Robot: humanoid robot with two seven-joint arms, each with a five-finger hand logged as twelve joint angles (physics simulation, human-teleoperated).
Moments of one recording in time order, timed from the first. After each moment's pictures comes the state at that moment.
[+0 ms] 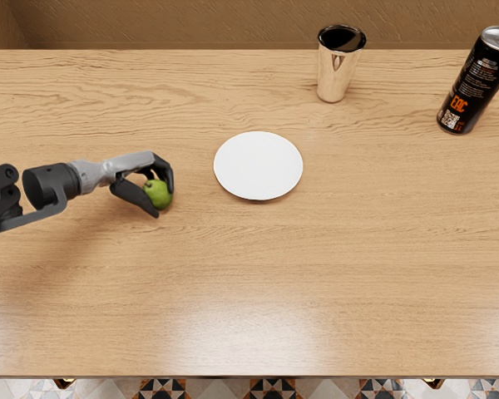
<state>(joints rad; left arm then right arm) -0.97 0.53 -0.15 -0.91 1.09 -0.20 -0.35 -0.03 0.00 0.22 0.20 0.01 -0.02 -0.04</state>
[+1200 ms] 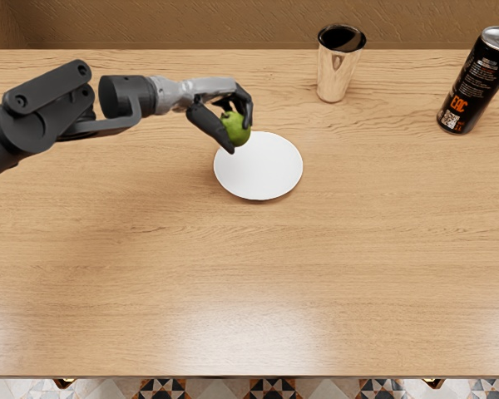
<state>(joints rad) -1.32 0.22 -0.10 -0.62 0.97 -0.43 -0.34 -0.02 0.00 0.21 0.21 0.01 -0.02 -0.04</state>
